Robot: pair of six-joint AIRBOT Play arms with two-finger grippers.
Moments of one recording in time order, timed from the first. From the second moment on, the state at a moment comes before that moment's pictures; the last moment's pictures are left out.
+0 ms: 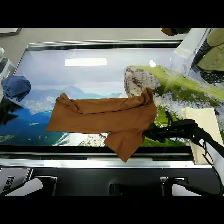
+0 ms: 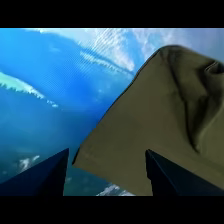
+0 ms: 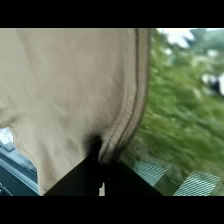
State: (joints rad) left arm 0.68 -1.25 1.10 1.02 -1.24 -1.45; right arm -0.19 -1.40 0.60 2.48 -1.03 -1.97
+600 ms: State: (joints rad) left arm 0.70 -1.34 0.71 0.81 -1.07 -1.18; right arm -0.18 -1.30 0.61 2.47 -1.07 -1.92
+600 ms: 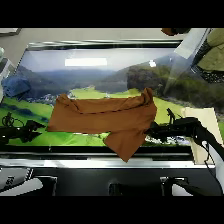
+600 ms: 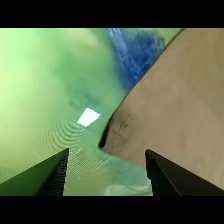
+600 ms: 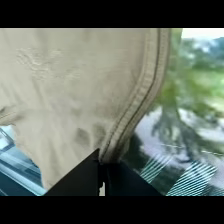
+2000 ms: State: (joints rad) left arm 0.50 -0.71 1.43 0.81 -1.05 -1.42; right arm -0.18 -0.77 1.64 2.21 -1.20 -1.68
